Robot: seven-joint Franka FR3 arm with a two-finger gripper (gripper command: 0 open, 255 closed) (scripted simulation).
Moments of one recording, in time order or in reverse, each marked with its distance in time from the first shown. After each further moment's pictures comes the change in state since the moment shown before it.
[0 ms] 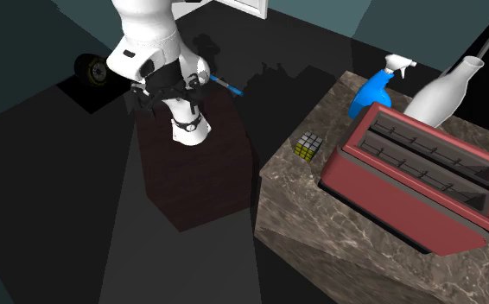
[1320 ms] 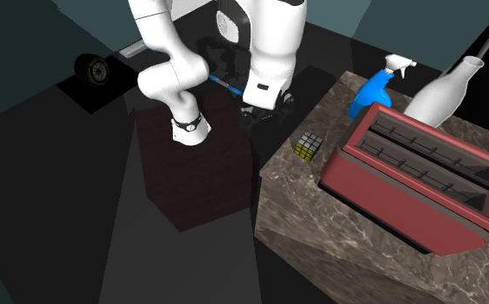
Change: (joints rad) arm 0.146 0.336 0.288 0.092 0.190 0.239 0.254
